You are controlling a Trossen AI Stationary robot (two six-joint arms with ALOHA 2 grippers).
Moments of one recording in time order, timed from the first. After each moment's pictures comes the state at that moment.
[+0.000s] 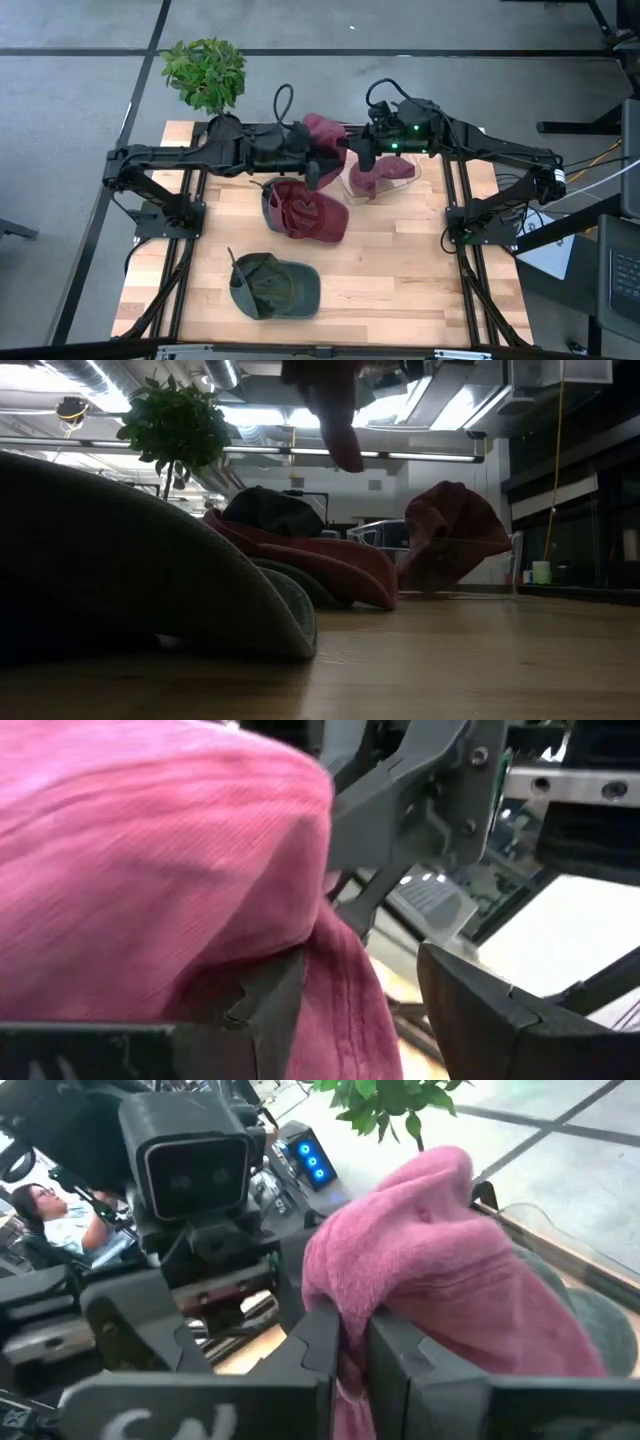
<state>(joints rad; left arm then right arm) 0.10 1.44 1.33 -0.03 -0.08 -0.58 -0.21 1.34 1.49 -0.41 0.00 0.52</state>
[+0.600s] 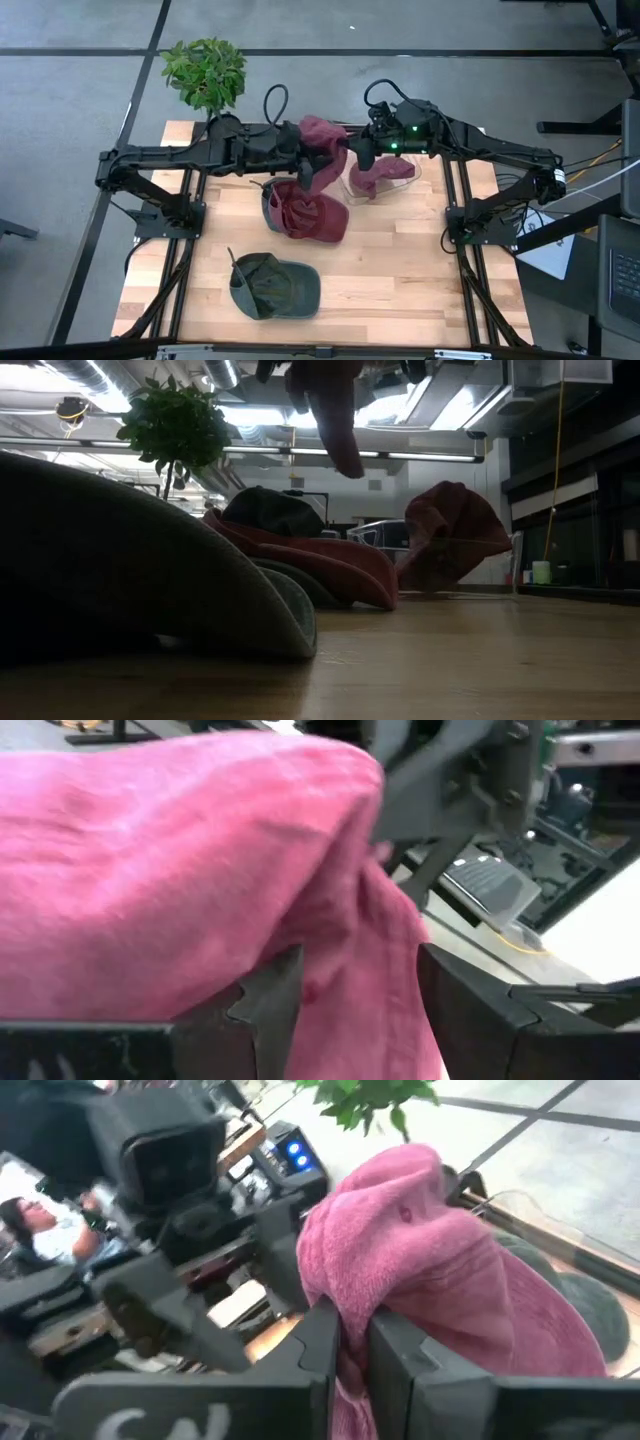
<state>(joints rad) 0.09 1.36 1.33 -0.22 -0.19 -0.53 -0.20 1.35 1.49 -0.43 0.03 0.57</state>
